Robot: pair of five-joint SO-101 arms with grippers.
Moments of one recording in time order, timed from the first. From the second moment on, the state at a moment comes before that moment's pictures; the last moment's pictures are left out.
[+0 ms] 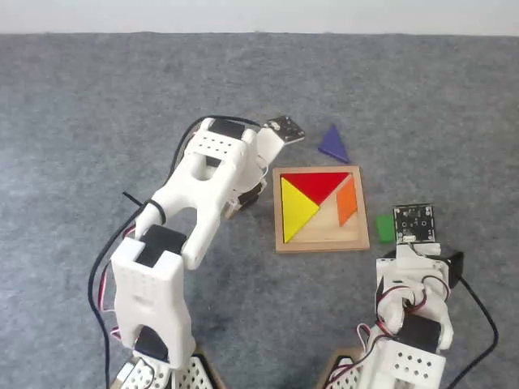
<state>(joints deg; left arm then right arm) 12.8 25.9 0.5 80.7 -26.2 13.5 -102.2 95.5 63.1 19.4</state>
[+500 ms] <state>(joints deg) 13.4 25.2 5.1 75.1 -26.2 13.5 -102.2 95.5 63.1 19.4</state>
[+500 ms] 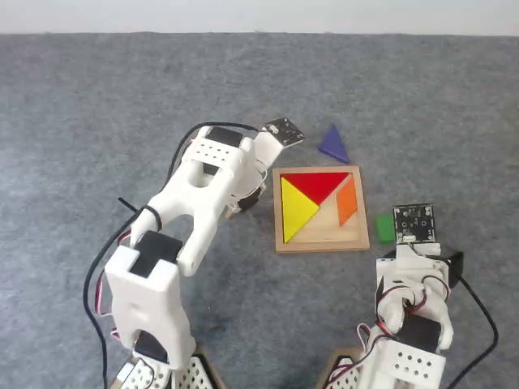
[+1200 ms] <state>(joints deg) 25.1 12.6 -9.6 94.2 -15.2 13.5 -102.2 95.5 63.7 19.4</state>
